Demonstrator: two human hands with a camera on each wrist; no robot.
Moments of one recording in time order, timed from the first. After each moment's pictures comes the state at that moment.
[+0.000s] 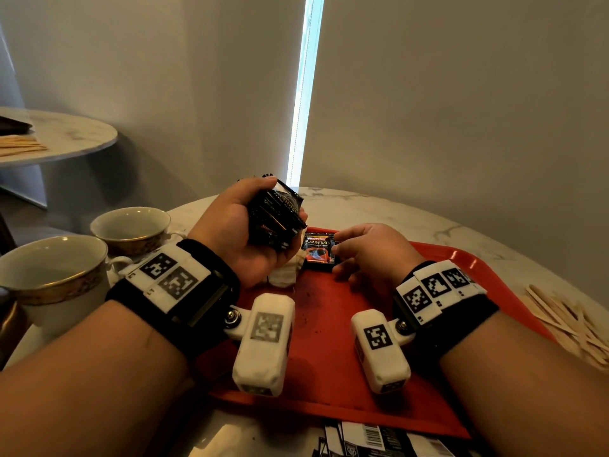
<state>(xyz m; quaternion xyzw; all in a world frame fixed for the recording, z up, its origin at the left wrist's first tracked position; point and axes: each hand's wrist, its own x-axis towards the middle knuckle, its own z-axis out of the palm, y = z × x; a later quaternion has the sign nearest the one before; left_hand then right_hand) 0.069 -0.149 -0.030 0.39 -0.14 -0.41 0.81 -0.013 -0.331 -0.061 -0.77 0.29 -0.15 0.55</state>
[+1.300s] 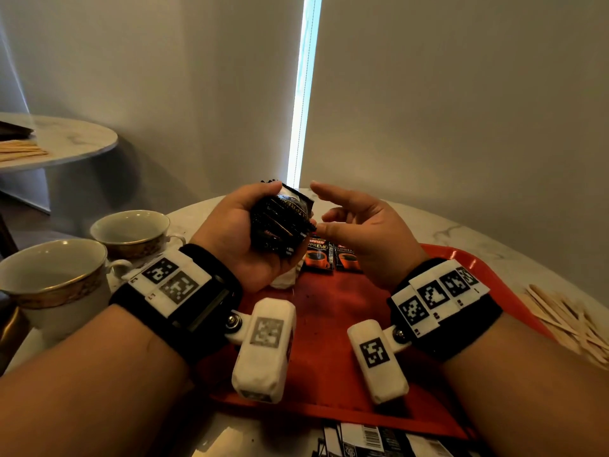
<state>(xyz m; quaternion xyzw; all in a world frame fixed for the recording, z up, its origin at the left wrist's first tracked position) 0.065 -0.149 -0.032 0.38 -0.15 -0.44 0.80 -0.023 -0.310 -0.043 -0.77 -0.02 -0.27 0.57</state>
